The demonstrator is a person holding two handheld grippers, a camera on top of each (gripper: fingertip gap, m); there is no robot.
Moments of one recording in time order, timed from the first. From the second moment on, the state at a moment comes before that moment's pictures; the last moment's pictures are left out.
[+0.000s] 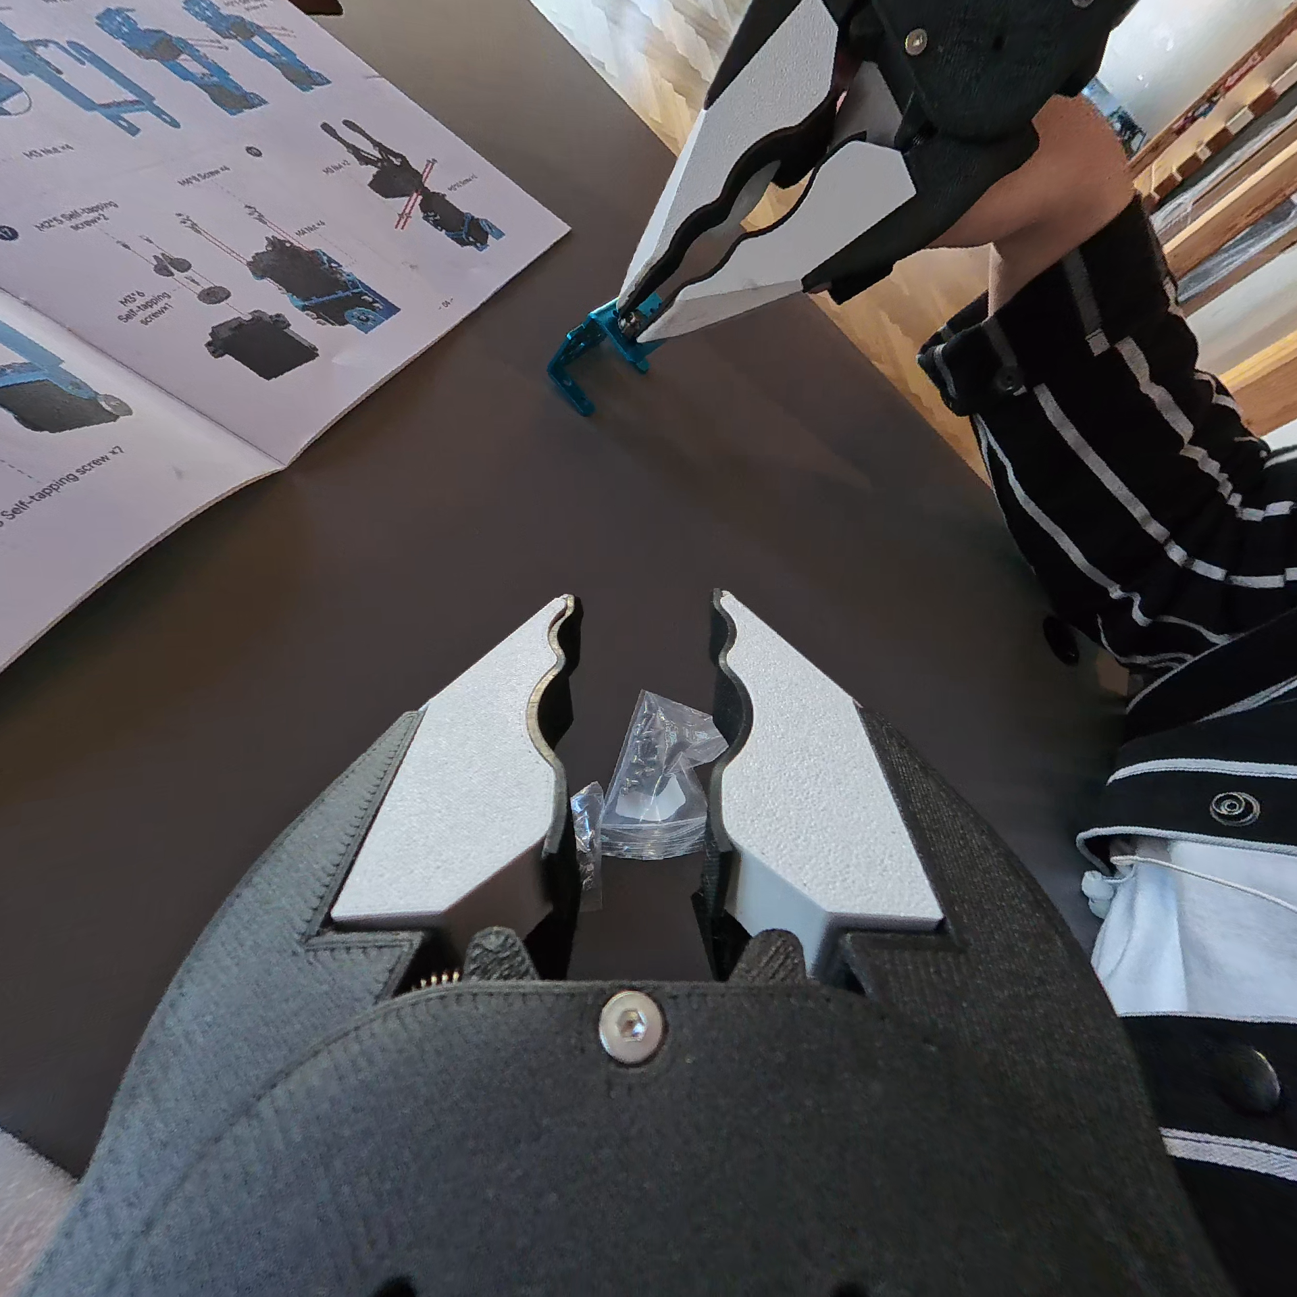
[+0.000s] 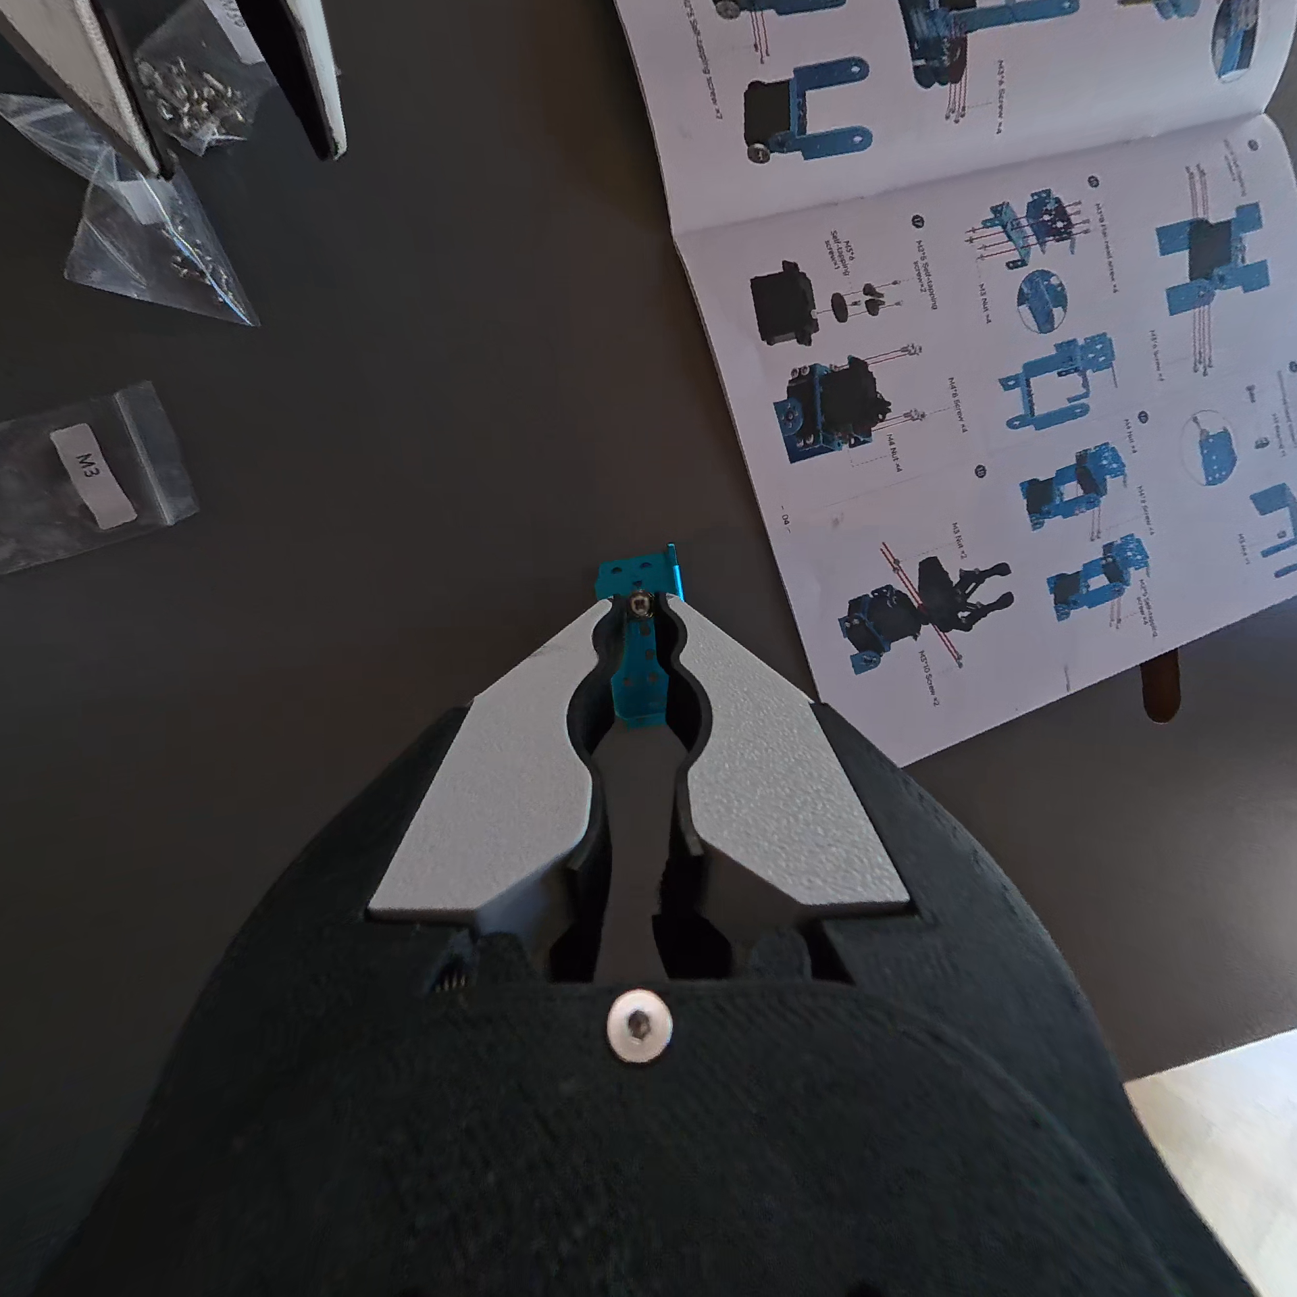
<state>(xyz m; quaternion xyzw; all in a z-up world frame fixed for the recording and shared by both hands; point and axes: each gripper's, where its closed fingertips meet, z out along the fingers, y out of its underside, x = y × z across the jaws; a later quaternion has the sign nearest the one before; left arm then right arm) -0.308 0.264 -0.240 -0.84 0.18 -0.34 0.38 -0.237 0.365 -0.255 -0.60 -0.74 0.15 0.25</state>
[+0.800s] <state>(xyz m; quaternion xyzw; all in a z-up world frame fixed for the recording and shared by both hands) -0.306 0.264 -0.242 -0.84 0.18 -0.34 0.37 -0.240 0.372 -0.236 -0.62 -0.68 0.29 0.28</state>
